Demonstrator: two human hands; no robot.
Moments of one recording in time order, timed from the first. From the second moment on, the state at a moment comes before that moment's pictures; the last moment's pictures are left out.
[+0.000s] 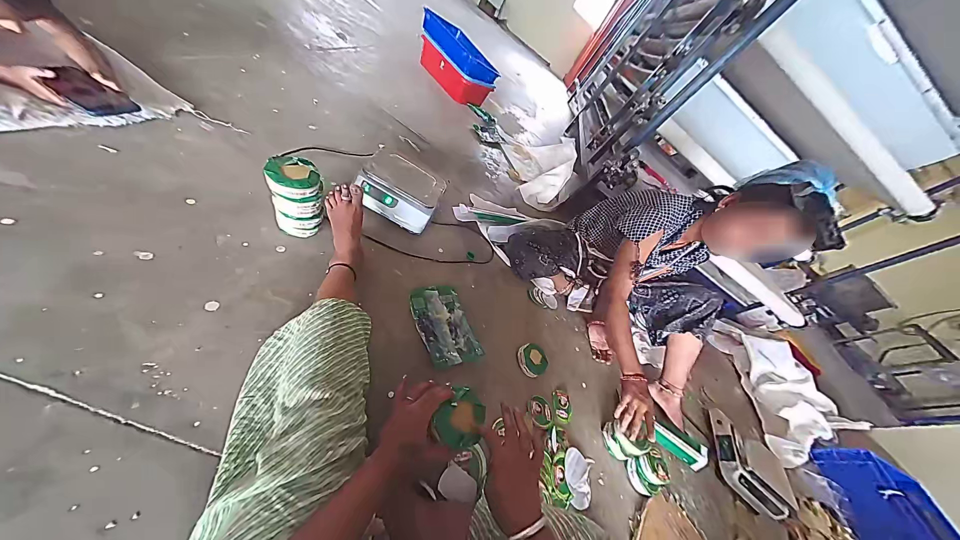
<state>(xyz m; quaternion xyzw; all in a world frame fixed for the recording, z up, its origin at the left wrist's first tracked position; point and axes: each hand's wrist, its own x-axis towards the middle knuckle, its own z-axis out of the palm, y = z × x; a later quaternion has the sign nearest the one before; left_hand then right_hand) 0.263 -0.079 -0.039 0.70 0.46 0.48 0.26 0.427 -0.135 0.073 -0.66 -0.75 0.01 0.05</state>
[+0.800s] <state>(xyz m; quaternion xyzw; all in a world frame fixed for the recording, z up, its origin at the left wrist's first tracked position) 0.263 -0.082 -0.036 0.70 0.47 0.47 0.28 0.414 -0.159 0.051 -0.71 -0.68 0.02 0.18</state>
